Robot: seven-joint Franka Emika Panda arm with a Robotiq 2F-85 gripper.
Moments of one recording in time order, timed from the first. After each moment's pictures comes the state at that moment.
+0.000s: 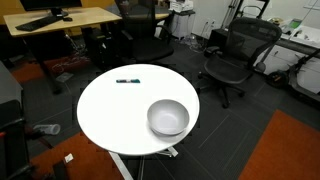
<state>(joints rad) 0.06 -0.74 0.15 -2.56 0.01 1.60 0.13</state>
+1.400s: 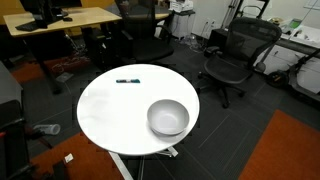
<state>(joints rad) 0.06 -0.25 0.20 -2.26 0.04 1.91 0.57</state>
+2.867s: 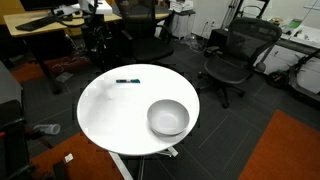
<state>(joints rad) 0.16 0.33 0.10 -1.95 -0.02 2.19 0.95</state>
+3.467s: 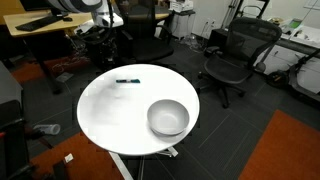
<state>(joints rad) 0.23 0.48 0.00 -1.88 -0.14 2.37 0.98</state>
